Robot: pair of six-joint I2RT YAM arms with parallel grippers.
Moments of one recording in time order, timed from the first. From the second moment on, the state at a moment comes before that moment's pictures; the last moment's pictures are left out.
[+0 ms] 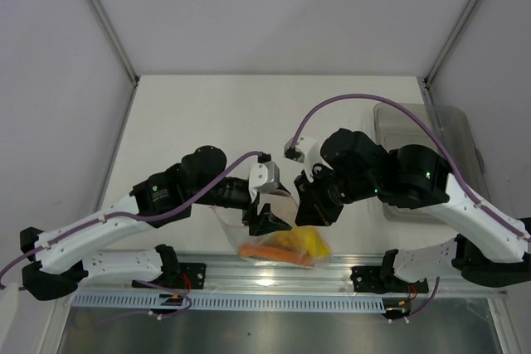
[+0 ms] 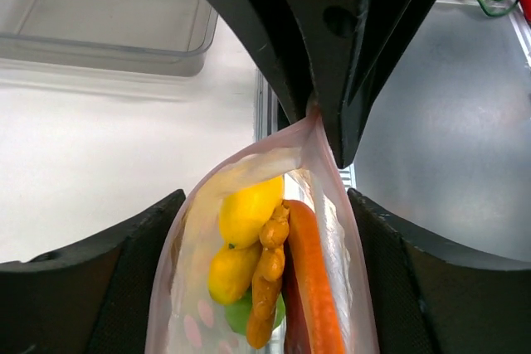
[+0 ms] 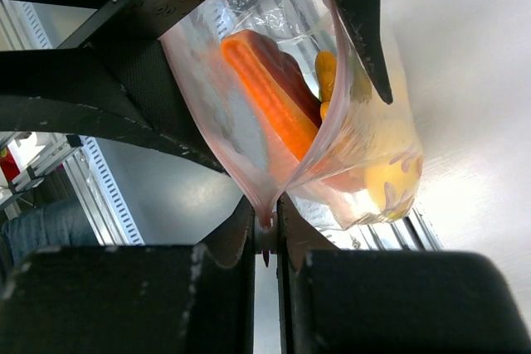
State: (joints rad) left arm -1.12 0.99 1.14 -0.43 0.46 0.04; right arm 1.20 1.26 1.78 -1.30 -0.22 0.35
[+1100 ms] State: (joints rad) left arm -1.12 0.94 1.09 -0.50 0.40 -0.09; right arm 1.19 1.22 1.73 -1.30 -0.09 0.33
